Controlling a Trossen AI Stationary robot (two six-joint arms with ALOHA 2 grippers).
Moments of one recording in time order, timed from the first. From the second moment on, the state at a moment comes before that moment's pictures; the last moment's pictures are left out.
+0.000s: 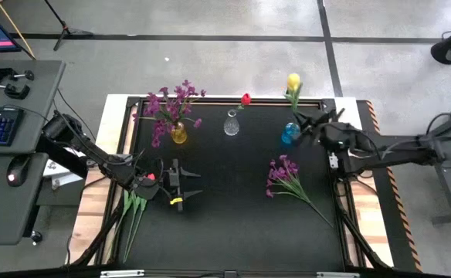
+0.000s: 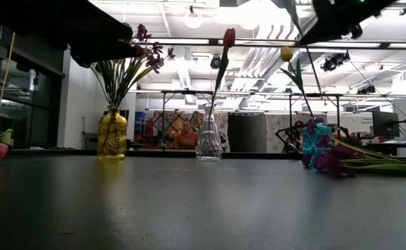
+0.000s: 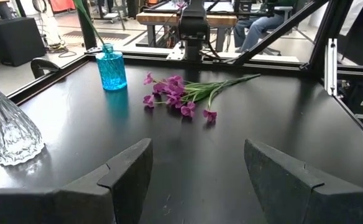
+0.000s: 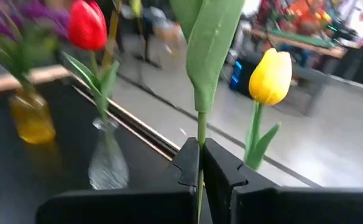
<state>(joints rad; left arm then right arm) -0.55 1.25 0.42 0.54 -0.71 -0.21 -0.02 0.72 0.68 -0.25 0.86 0.08</state>
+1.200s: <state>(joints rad) -0.52 1.25 0.42 0.54 -0.72 -0.23 -0.36 0.34 0.22 0.27 0.62 -0.02</state>
